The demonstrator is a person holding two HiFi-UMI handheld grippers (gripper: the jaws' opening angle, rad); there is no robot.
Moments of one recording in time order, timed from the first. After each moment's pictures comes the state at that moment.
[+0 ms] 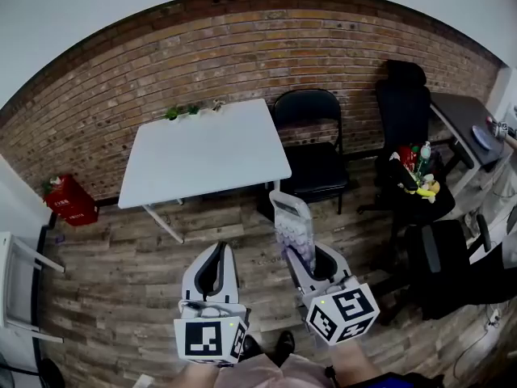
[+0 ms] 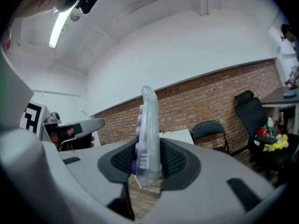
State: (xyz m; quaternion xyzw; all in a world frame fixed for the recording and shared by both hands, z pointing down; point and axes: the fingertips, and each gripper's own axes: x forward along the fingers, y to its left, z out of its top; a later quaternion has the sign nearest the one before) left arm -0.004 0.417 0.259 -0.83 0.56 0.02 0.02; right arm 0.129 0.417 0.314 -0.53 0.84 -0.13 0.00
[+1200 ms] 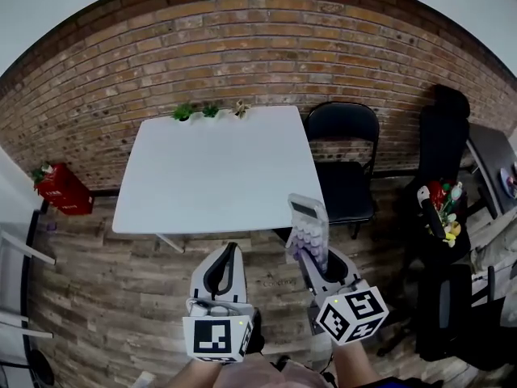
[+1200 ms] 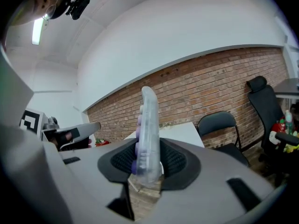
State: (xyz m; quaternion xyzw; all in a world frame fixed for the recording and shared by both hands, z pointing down) left arm -0.059 0.183 0.319 -0.81 0.58 -0.01 -0.02; right arm 0.089 0.180 0.366 -0.53 0.83 -0.18 -0.04
